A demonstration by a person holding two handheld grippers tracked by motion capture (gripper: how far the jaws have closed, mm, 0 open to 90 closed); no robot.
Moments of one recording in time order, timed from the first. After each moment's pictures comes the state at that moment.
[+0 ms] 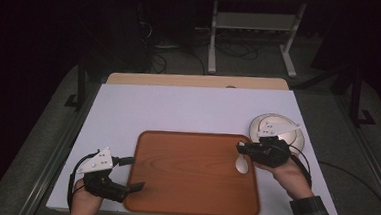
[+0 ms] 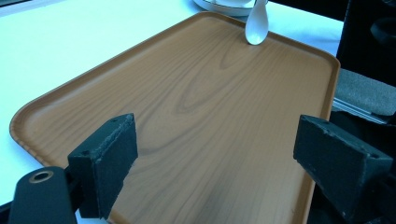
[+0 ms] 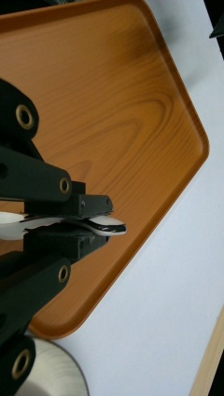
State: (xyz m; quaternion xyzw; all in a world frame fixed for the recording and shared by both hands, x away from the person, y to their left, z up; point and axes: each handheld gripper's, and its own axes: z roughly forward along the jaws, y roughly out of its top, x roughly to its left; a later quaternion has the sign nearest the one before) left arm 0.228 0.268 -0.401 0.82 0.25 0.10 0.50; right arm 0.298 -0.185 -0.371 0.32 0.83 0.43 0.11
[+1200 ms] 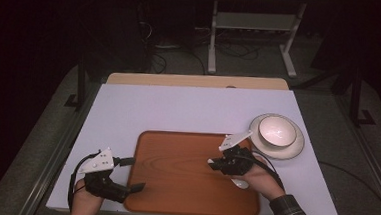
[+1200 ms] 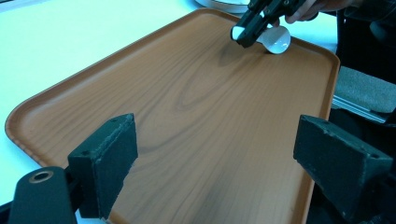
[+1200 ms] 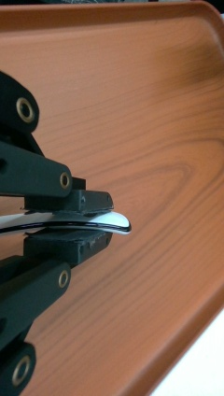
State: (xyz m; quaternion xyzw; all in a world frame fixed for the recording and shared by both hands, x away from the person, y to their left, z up) left arm 0.229 0.266 -0.403 0.83 0.25 0.09 0.49; right arm 0.307 -0.115 -0.421 0.24 0.90 0.36 0.03
